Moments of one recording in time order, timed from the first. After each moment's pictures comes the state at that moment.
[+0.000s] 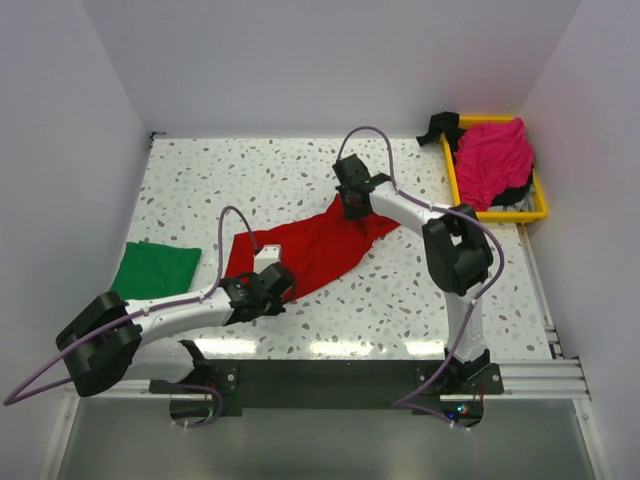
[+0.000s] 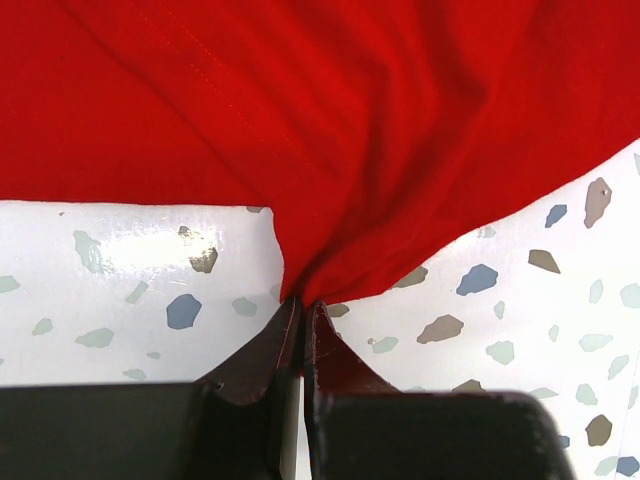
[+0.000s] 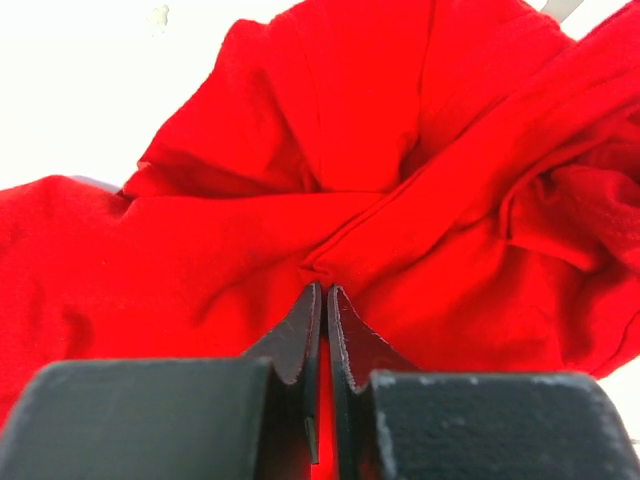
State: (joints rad) left arm -0.90 1.26 0.55 -0.37 -0.38 -0.83; right arm 0.55 2.07 1.59 -0.53 0.27 0.24
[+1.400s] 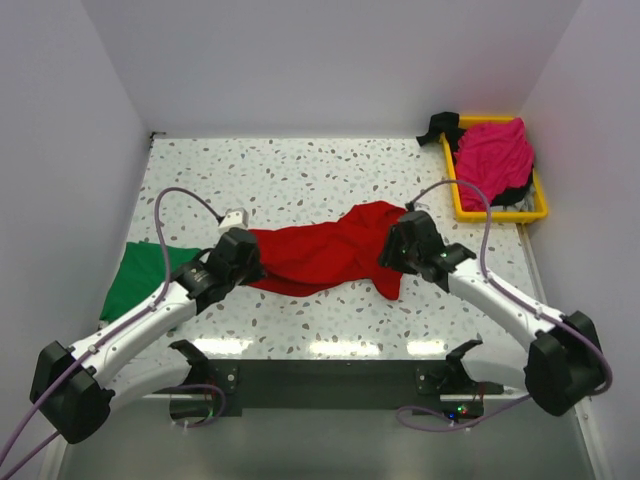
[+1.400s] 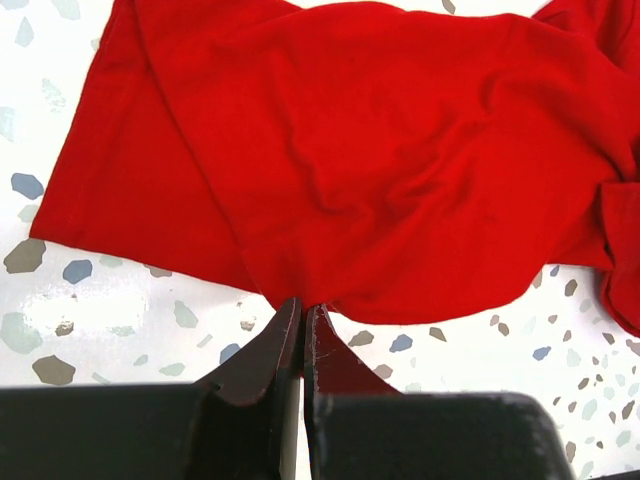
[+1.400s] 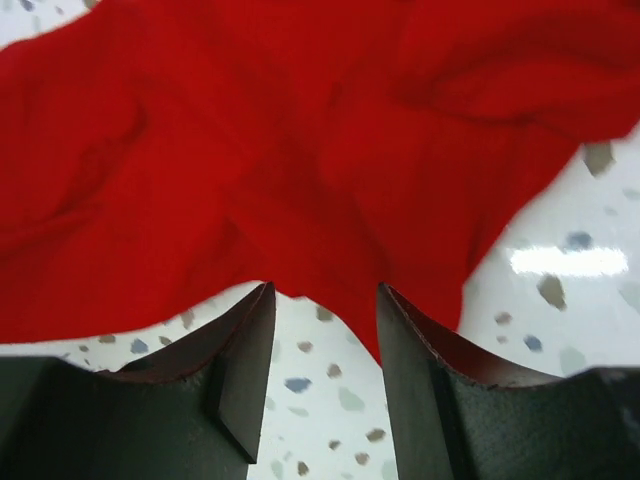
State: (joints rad) left arm -0.63 1.00 0.69 -0.50 -0.30 -0.74; right arm 0.52 1.15 0.73 -0.43 0.14 0.68
